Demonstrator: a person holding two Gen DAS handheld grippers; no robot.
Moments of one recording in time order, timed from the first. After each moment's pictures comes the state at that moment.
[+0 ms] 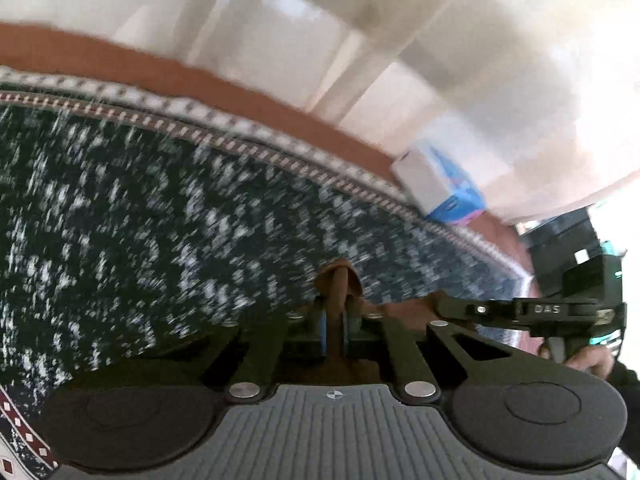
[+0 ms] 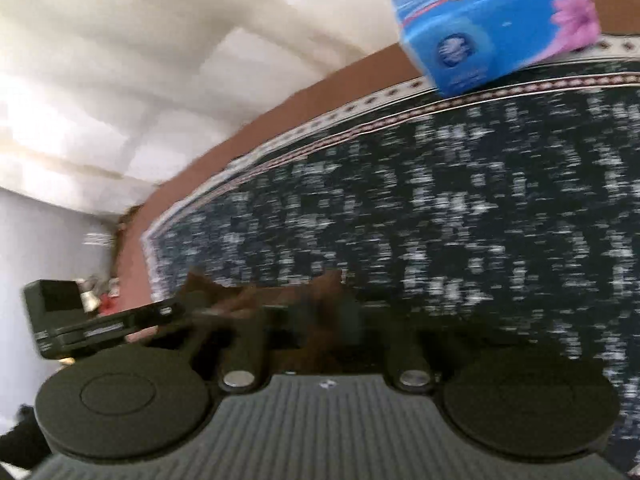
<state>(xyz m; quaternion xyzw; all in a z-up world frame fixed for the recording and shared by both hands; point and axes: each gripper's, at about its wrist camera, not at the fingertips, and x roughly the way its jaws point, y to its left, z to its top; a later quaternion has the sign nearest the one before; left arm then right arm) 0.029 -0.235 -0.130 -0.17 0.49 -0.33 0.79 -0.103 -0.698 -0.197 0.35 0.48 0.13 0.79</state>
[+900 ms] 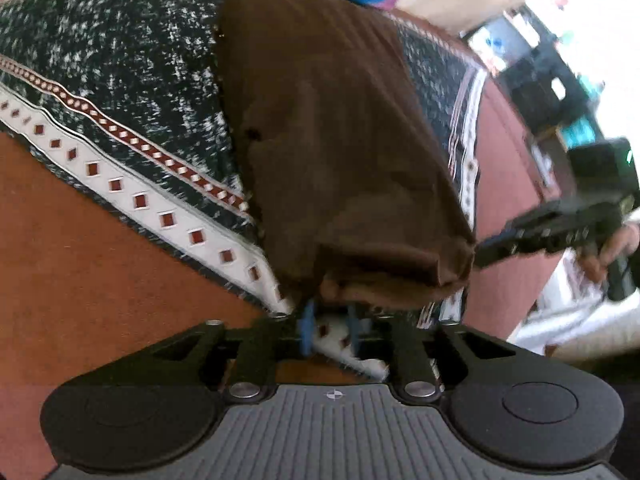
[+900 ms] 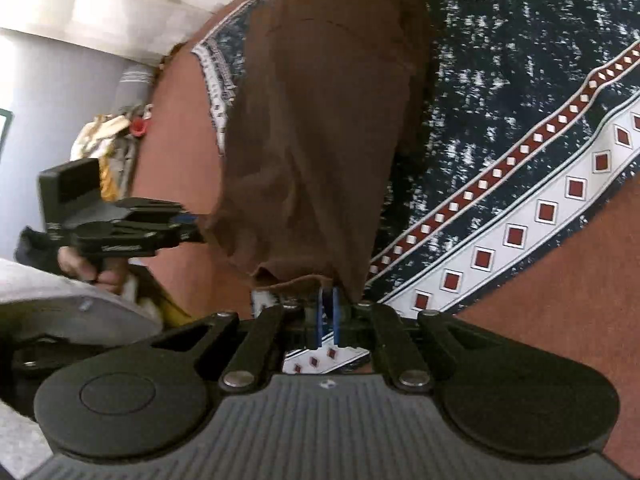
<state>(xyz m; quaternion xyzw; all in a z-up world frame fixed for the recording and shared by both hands) -0.199 -0.175 -0.150 0.00 0.58 -0.41 0.71 -0.330 -0.600 -0.202 0.27 0.58 0.22 0.73</state>
